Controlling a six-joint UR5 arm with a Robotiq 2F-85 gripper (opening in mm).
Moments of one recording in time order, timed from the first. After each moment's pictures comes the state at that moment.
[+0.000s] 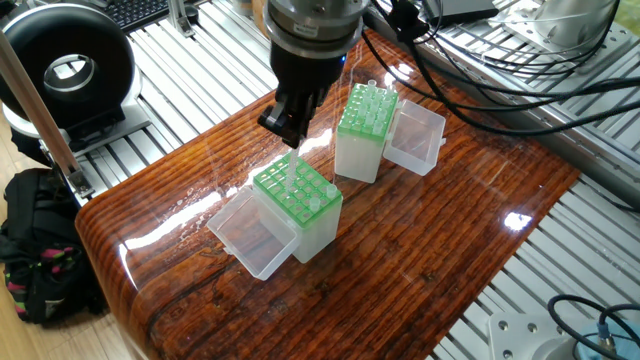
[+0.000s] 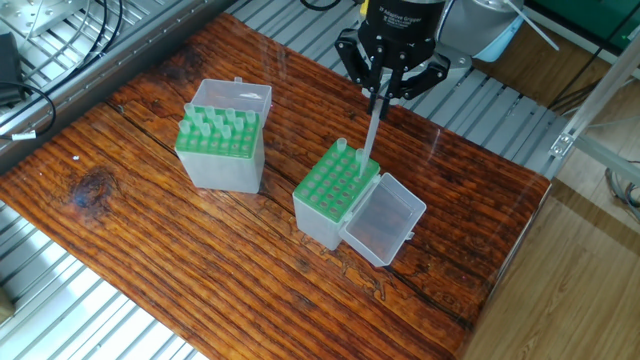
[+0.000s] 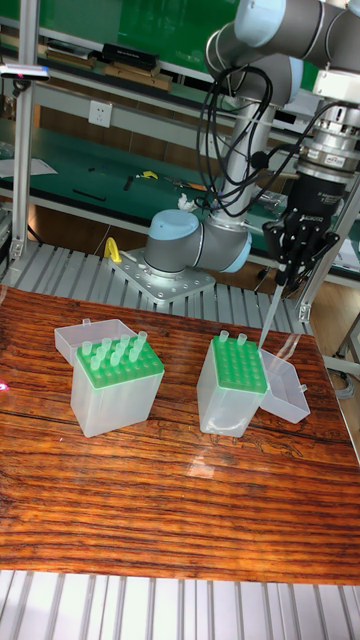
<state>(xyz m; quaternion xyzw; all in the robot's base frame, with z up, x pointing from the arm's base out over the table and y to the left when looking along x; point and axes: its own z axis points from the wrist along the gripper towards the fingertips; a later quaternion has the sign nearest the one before) 0.433 0.164 0.282 -0.15 0.99 0.01 0.08</state>
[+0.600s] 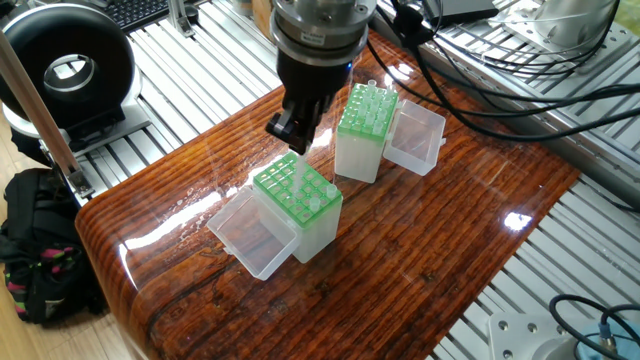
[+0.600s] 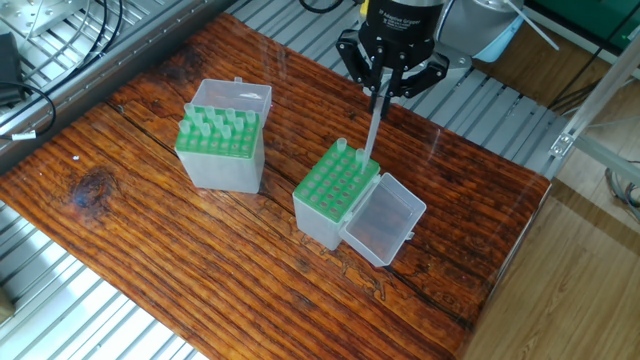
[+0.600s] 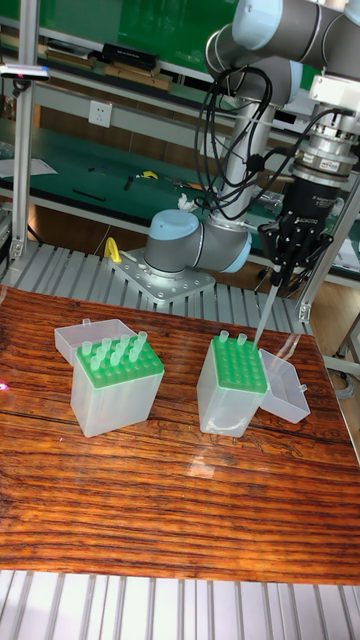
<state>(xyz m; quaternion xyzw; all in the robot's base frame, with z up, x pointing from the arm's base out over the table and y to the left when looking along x) 0.422 0.161 0.275 -0.16 0.99 0.01 0.06</state>
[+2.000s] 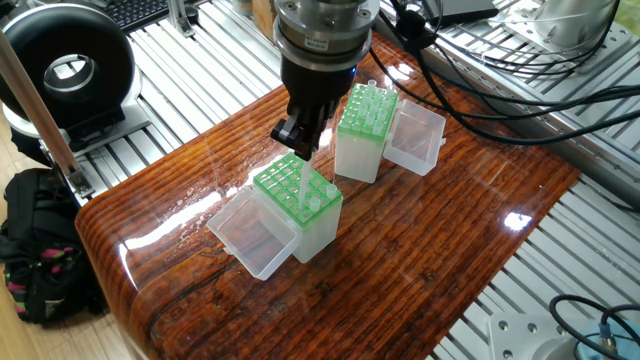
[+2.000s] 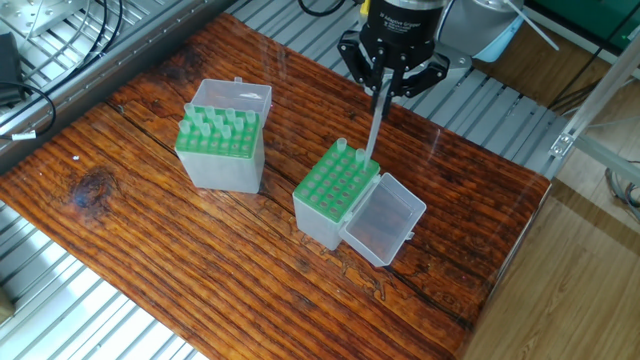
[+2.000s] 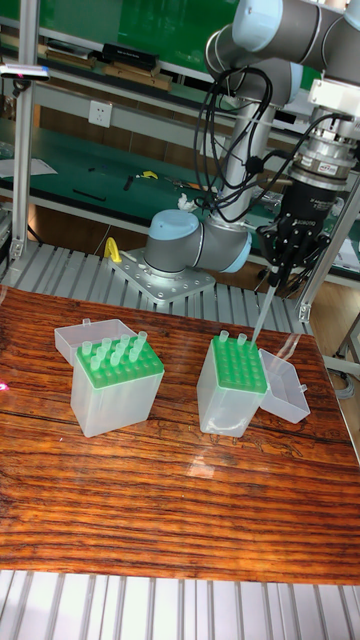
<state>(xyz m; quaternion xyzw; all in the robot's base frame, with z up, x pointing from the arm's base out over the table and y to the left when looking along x) 0.418 0.160 0.271 -0.16 0.99 0.00 0.05</state>
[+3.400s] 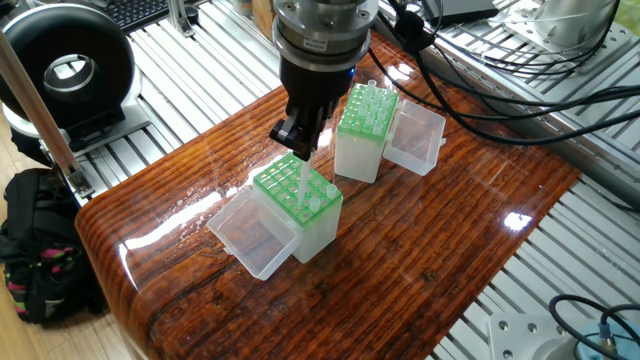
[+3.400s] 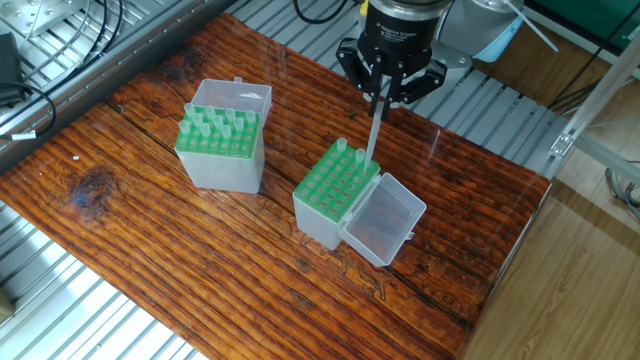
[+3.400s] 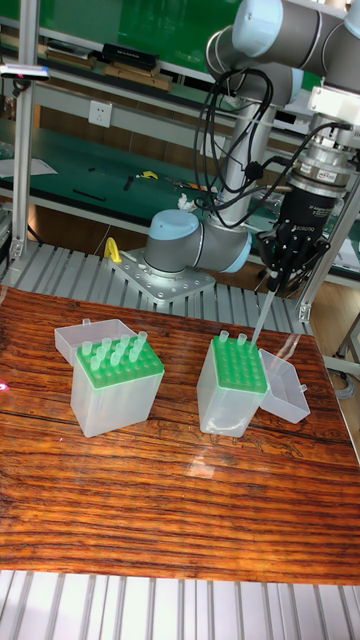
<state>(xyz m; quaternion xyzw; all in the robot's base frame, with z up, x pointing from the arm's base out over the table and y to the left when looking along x) 0.421 0.162 0.262 -0.16 0.99 0.01 0.04</state>
